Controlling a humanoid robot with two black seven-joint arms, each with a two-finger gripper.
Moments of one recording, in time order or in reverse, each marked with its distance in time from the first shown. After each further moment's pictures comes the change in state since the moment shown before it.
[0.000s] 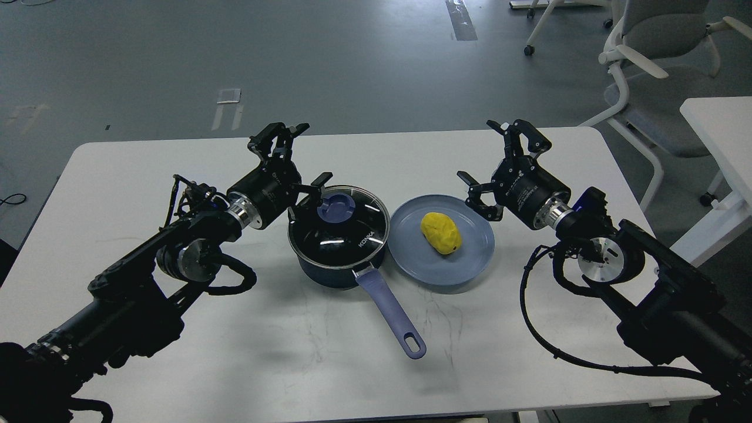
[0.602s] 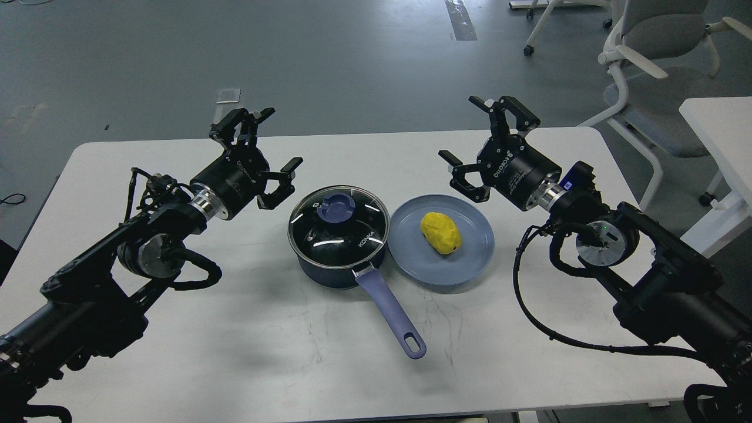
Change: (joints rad) left arm 0.023 0.135 -0.040 -0.116 -0.036 -0.003 -0.015; right arm 0.107 0.003 -0.019 -0.024 -0.016 0.092 0.013
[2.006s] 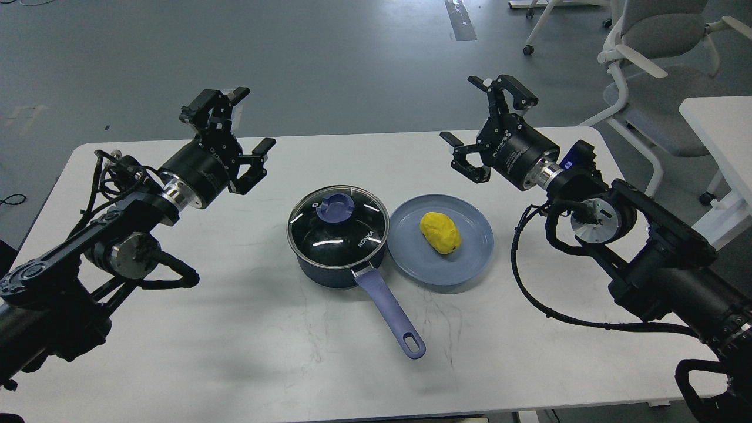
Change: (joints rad) left arm 0.016 0.127 0.016 -0.179 0.307 0.130 -0.206; right arm 0.075 0.005 -0.024 -0.080 0.000 -0.031 0.003
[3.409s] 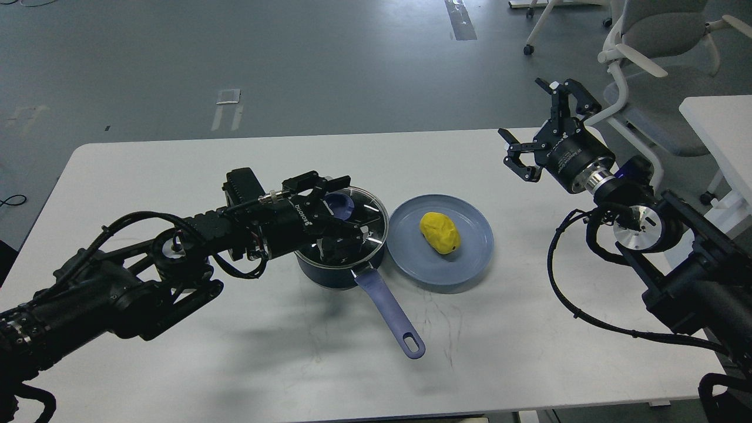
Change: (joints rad) left arm -0.159 -0.130 0.371 0.186 1.593 0.418 -0.114; right arm -0.097 -0.052 0.156 -0.019 0.005 -0.027 0.000
